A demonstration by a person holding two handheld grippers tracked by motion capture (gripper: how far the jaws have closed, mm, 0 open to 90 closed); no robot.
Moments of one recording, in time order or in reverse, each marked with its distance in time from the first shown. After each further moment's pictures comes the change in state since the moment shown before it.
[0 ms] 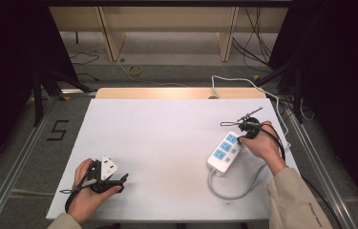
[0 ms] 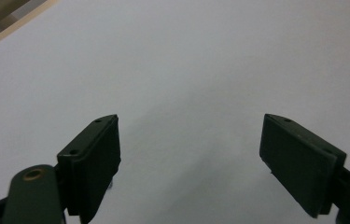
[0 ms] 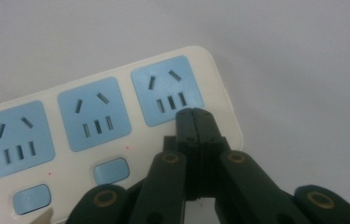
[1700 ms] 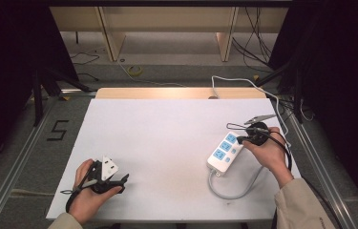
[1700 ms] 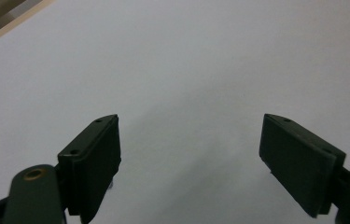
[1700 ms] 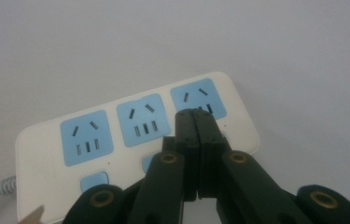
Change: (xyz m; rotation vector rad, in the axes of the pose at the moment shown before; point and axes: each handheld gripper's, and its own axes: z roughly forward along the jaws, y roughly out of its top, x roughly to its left) left arm -0.002 0.000 0.000 0.000 -0.004 -0.005; right arm 0.012 -0.024 -0.030 -0.212 0.054 0.011
